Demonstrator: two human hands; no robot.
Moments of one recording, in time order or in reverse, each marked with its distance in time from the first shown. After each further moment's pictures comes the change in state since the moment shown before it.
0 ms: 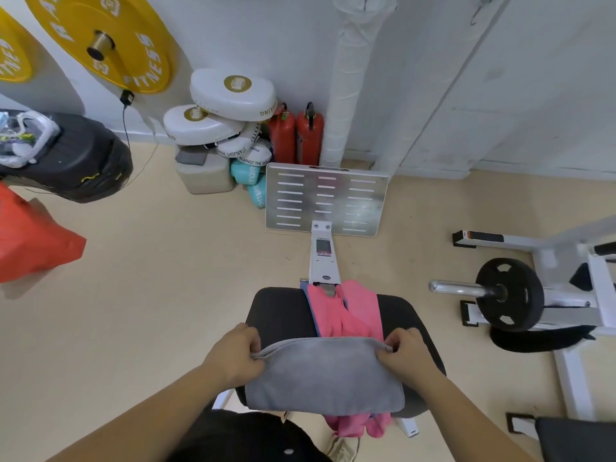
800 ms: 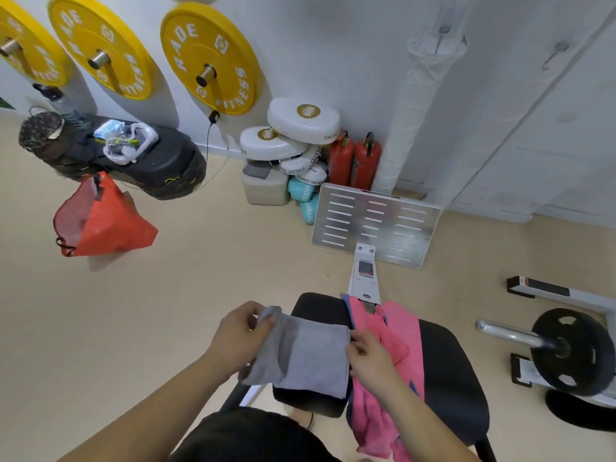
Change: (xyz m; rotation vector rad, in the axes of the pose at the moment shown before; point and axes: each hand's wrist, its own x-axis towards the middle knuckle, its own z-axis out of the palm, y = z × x) left_hand -0.083 -0.016 -0.037 -0.594 0.492 -0.078; right_hand -0.037 -0.096 0.079 0.465 -0.211 -0.167
